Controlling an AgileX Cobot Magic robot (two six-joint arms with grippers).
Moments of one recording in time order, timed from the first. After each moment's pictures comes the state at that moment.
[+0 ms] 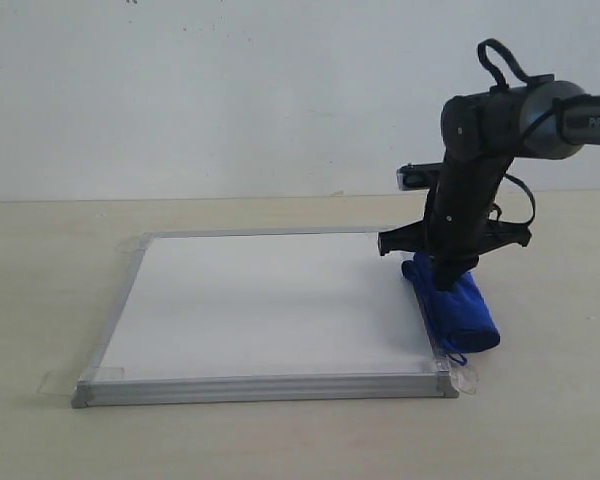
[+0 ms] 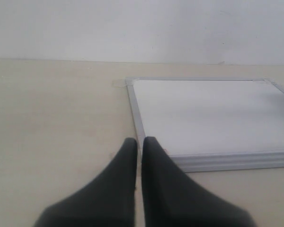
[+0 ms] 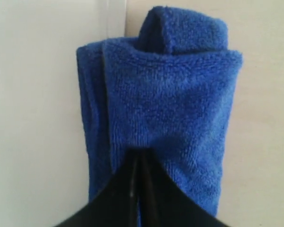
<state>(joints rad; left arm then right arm) 0.04 0.00 0.00 -0.12 0.30 0.04 0.28 2.25 -1.77 -0.03 0.99 0.20</state>
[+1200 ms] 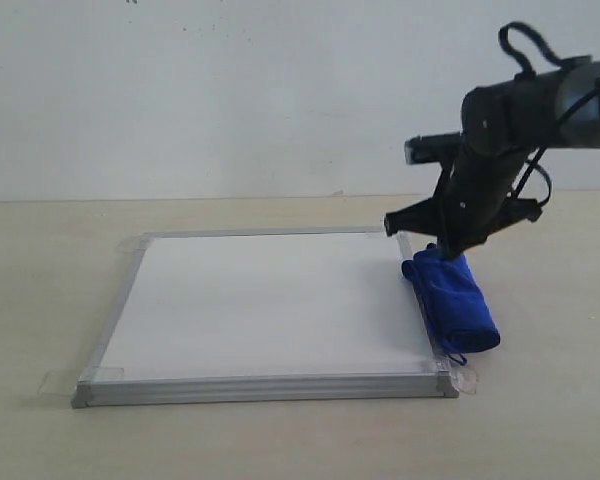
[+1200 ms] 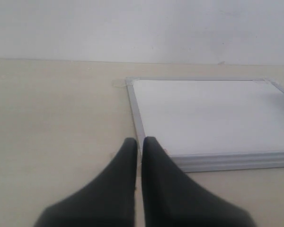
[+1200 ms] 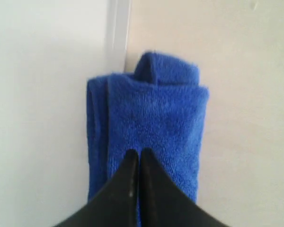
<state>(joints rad) 0.04 0.00 0.00 -0.12 0.30 0.04 0.28 2.11 -1.60 -0.09 0.77 0.20</state>
